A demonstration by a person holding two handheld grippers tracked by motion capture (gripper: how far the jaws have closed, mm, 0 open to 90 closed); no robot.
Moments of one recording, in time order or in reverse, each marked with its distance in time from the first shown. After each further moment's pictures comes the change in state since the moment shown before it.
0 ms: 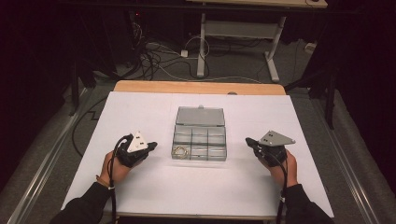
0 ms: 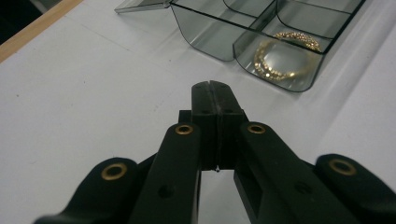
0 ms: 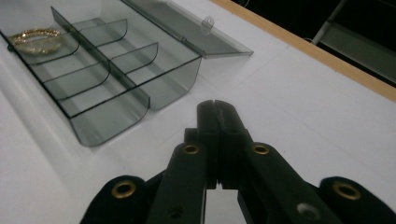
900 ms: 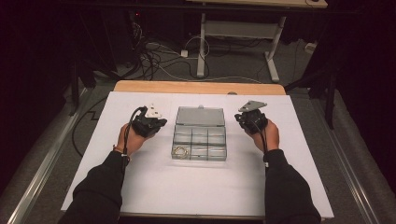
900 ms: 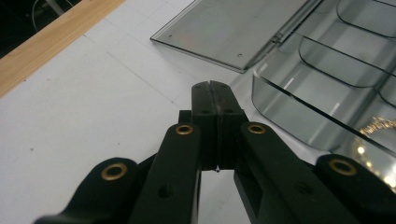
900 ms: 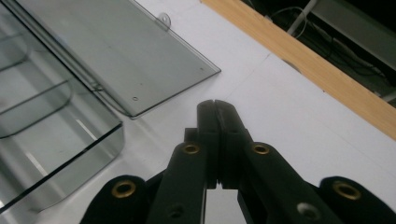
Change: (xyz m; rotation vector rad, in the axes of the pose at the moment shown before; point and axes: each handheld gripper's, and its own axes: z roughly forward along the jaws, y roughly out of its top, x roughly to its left) left arm 0.057 0.059 0.061 0.073 -0.009 -0.073; right arm -0.038 0.060 0.087 0.185 -0.061 -0.020
